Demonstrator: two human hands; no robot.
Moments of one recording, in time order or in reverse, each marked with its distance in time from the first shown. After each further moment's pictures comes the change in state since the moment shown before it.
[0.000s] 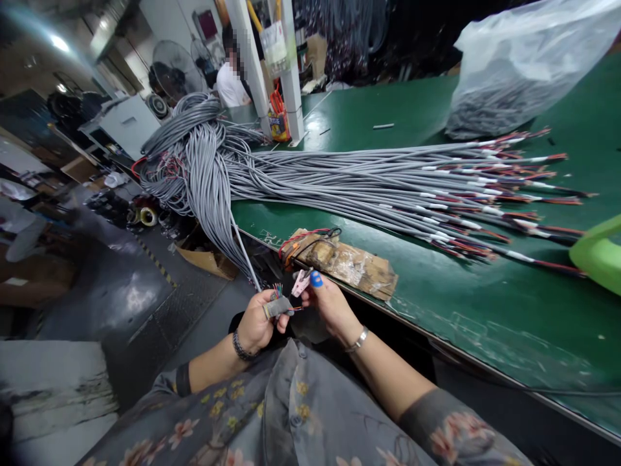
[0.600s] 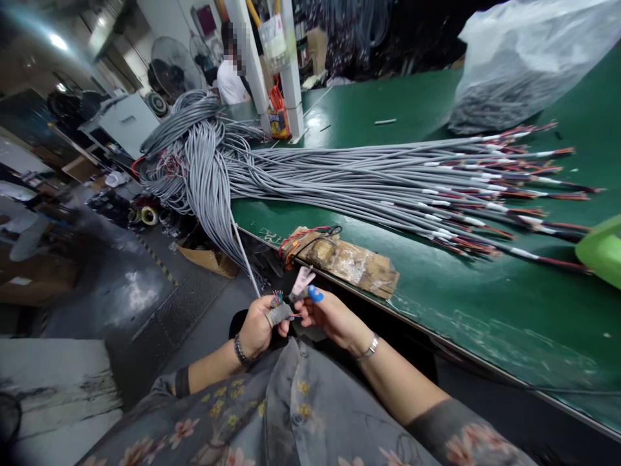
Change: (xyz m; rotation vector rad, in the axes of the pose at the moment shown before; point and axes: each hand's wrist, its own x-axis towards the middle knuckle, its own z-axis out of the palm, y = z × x) left_hand -0.003 -0.018 -0.011 0.122 -0.022 0.040; right_hand -0.012 0.006 -0.012 0.189 -0.258 0.319
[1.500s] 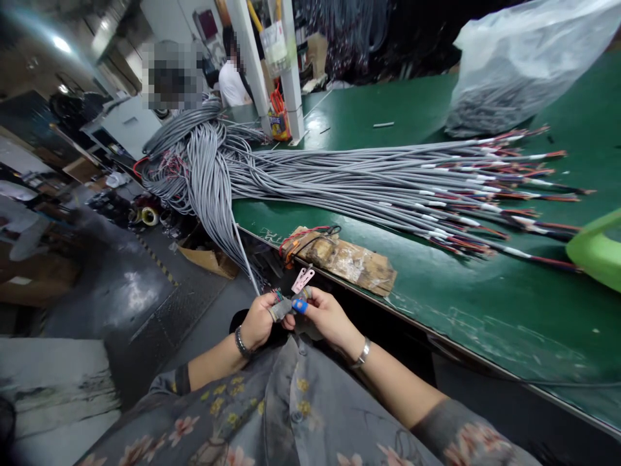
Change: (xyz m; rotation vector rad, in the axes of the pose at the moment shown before) left_hand 0.008 -0.001 -0.007 0.174 -0.078 0.086; right_hand -0.010 -0.001 0.021 -0.352 0.120 -0.175
